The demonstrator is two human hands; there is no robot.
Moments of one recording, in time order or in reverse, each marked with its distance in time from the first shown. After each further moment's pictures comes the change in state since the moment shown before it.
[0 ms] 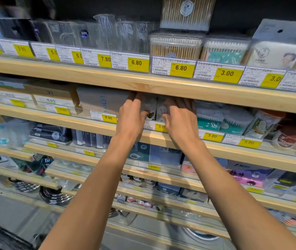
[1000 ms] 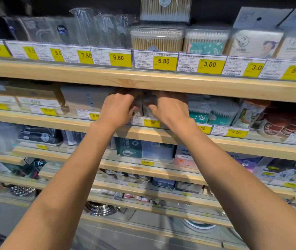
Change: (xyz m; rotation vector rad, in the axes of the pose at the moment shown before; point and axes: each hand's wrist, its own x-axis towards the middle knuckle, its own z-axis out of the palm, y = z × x) left_hand 0.031 -0.010 -0.005 0.422 -0.110 0.409; right_hand 0.021 -0.004 -0.034 0.021 -0.267 0.077
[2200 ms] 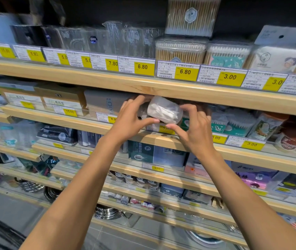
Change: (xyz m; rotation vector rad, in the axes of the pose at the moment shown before) left_hand -0.040 -0.011 -0.009 -0.770 0.064 -0.065; right_hand -0.031 0.038 0.044 0.202 0.537 -0.277
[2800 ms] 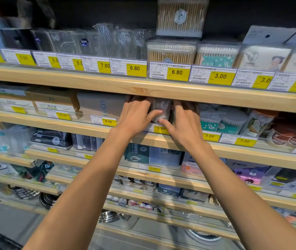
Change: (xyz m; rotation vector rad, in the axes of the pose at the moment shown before) left_hand 0.031 0.021 0.019 0.511 -0.079 0.021; right_hand 0.021 -0.019 -0.004 -0.194 -0.204 0.130
